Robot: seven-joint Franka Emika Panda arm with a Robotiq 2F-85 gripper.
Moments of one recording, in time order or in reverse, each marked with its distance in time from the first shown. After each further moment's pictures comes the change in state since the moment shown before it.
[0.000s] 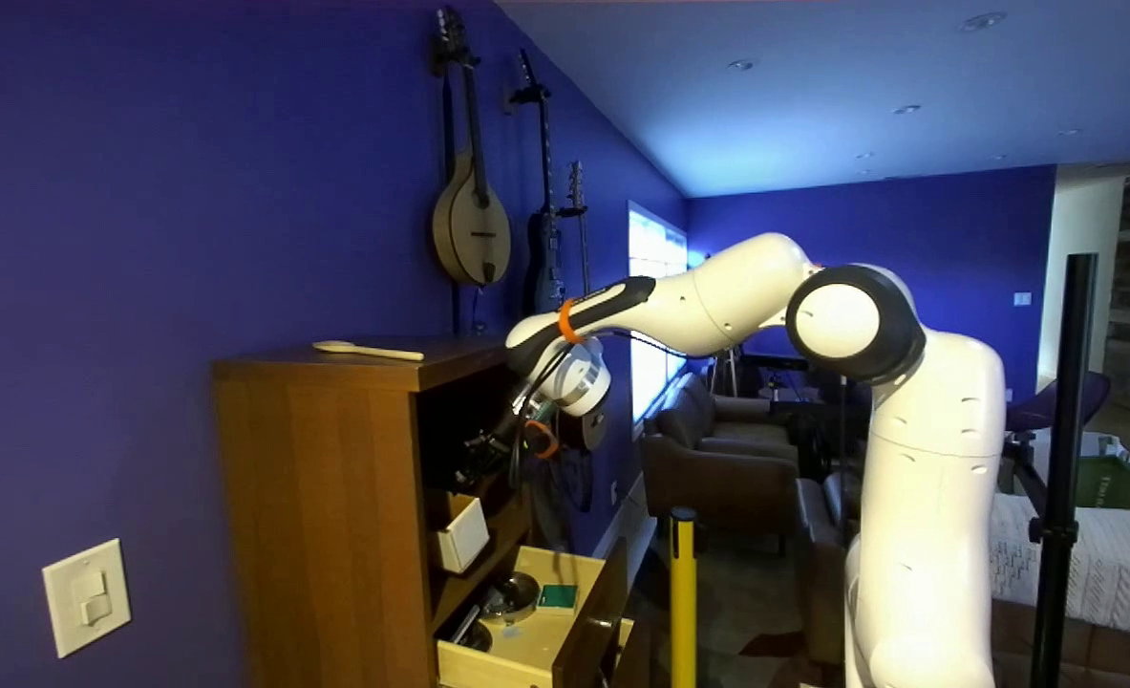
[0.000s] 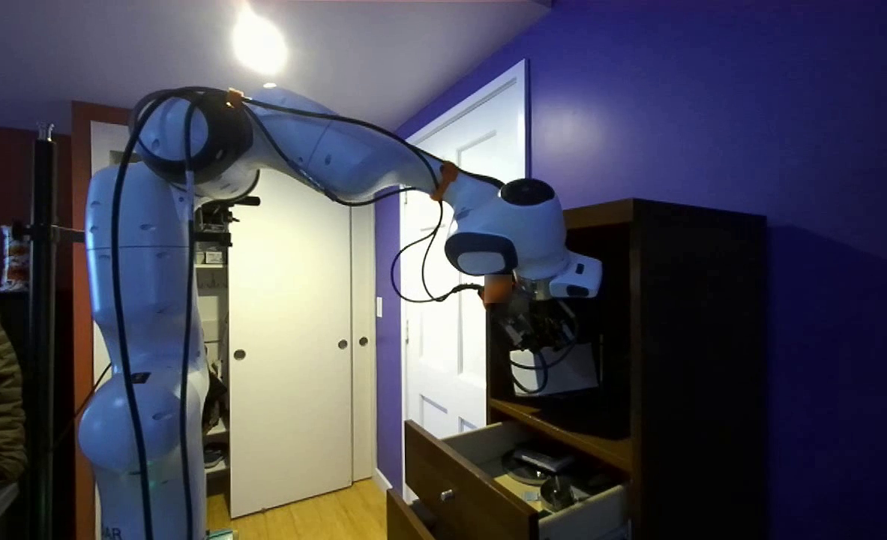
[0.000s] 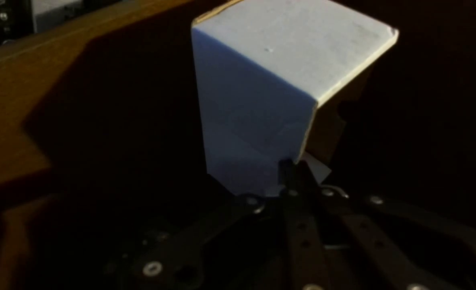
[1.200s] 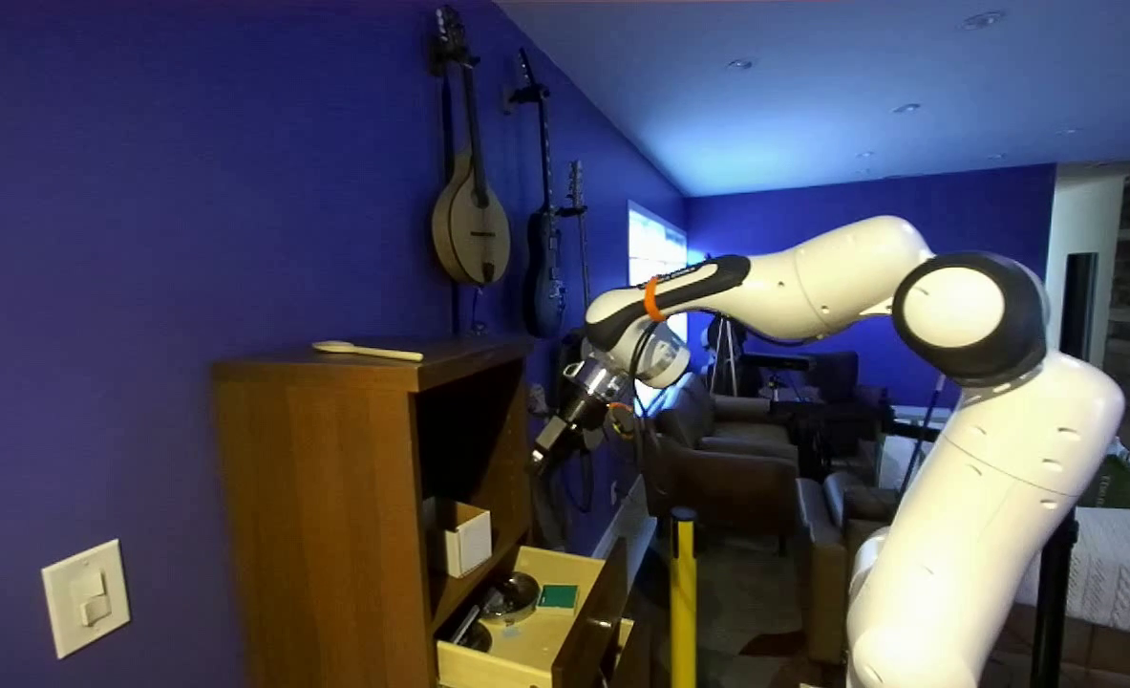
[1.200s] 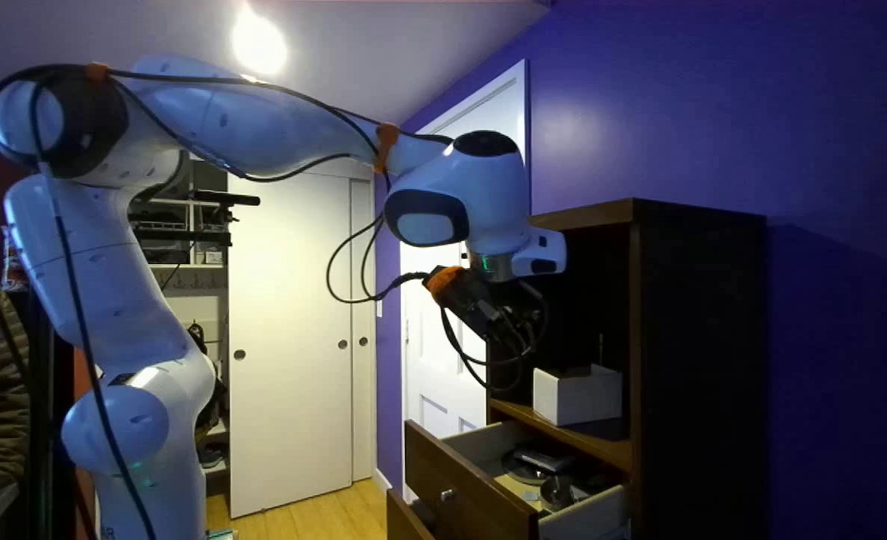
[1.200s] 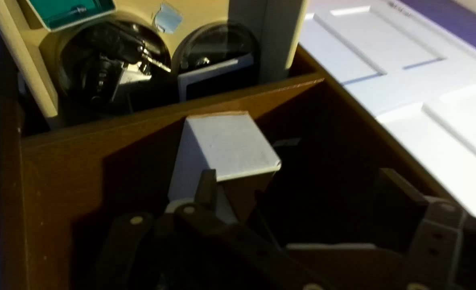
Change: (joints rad) arm -0.136 -0.313 -0.048 -0.213 -0.198 -0.260 -0.205
